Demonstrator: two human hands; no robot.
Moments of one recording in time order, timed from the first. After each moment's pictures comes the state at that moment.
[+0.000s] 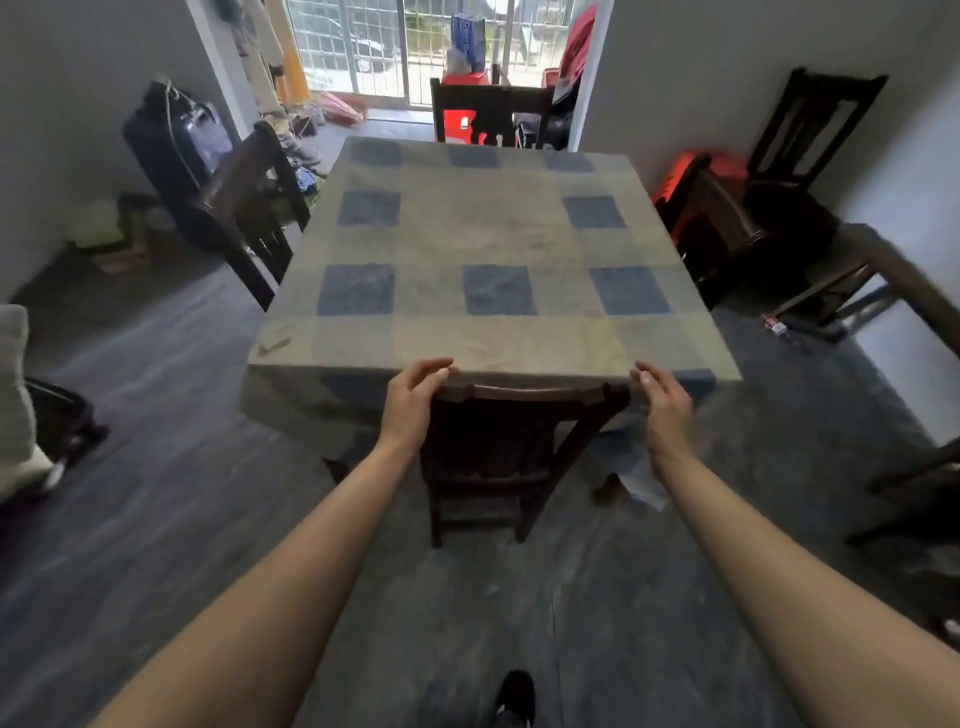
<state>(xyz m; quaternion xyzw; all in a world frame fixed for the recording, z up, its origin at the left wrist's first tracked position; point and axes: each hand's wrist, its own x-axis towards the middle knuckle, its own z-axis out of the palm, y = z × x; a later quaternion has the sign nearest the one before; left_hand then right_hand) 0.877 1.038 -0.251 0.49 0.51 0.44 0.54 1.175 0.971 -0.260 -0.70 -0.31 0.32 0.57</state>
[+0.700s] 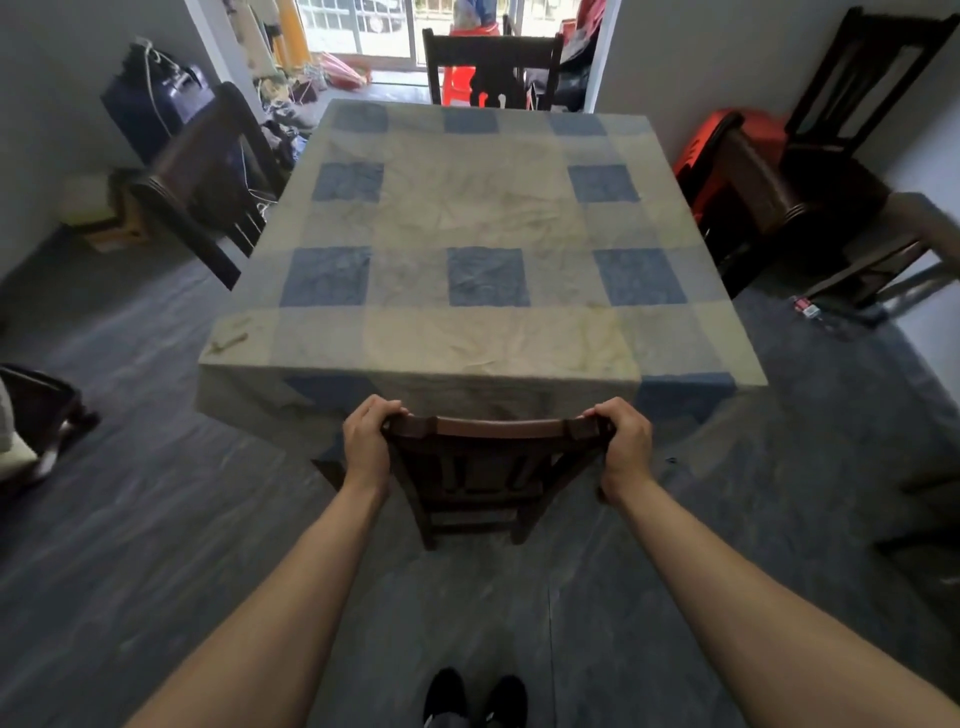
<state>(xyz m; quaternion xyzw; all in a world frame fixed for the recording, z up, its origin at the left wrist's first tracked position) 0.893 1.067 -0.342 0.33 0.54 0.54 0.56 1.179 1.013 -0.337 -0.62 -0.24 0.38 0.64</state>
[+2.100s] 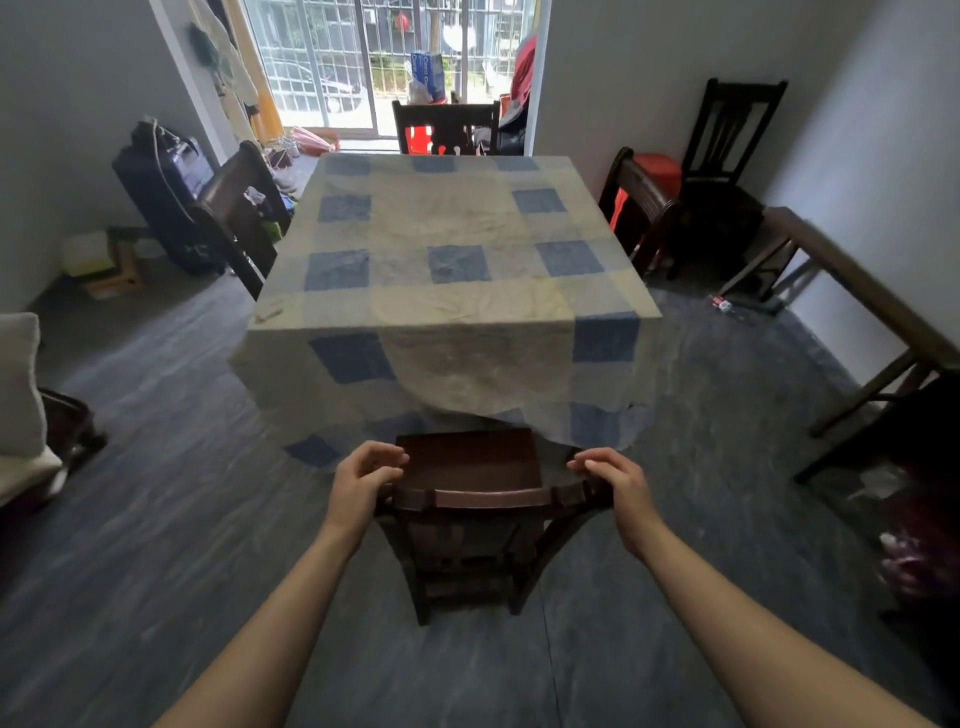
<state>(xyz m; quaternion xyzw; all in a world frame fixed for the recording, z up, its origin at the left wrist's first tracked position) 0.800 0.795 -0.292 0.51 0.50 0.41 0.56 1.125 0.701 -0.300 -0.63 -0.30 0.43 0.56</state>
